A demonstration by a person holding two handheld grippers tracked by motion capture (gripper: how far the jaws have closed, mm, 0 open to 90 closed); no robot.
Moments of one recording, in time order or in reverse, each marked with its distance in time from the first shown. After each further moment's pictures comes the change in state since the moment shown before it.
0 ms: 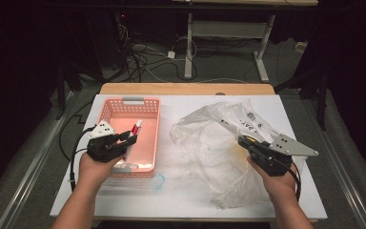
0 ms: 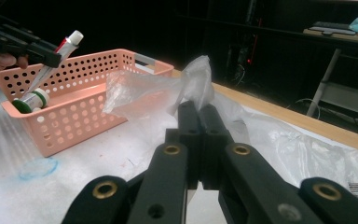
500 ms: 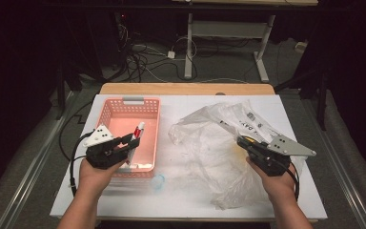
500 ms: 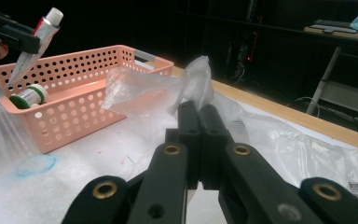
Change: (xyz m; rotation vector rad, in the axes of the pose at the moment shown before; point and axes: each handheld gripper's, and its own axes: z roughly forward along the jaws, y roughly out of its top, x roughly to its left) left arm -0.026 0.006 -0.014 -0.091 -0.054 0.025; right arm 0.001 -0.002 0.003 0.009 0.001 -0.010
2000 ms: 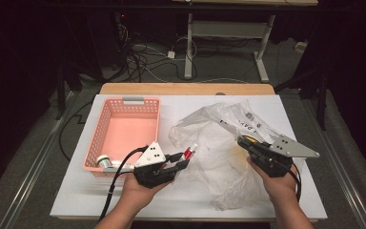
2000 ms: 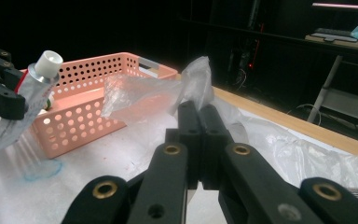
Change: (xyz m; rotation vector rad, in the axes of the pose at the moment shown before) left arm -0.103 0.012 0.064 0.018 -0.238 0.122; right arm 0.003 0.005 -0.006 -0.024 0.007 -0.009
